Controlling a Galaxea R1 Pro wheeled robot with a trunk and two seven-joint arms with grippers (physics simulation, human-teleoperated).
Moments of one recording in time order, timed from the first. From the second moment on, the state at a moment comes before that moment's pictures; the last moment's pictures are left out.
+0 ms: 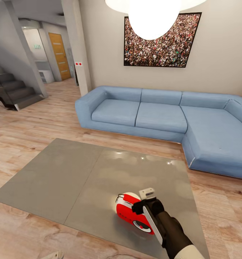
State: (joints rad) left arm 0.23 -0.08 0.20 -1.50 0.16 0.62 0.00; right arm -0.47 0.11 0.31 -1.03 -0.08 0.84 -0.16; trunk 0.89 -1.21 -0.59
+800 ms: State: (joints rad) left arm 0.23 -0.08 0.20 -1.49 0.16 0.62 0.00; right arm -0.56 0.10 0.31 -0.93 -0.09 0.84 -0.16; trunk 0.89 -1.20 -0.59
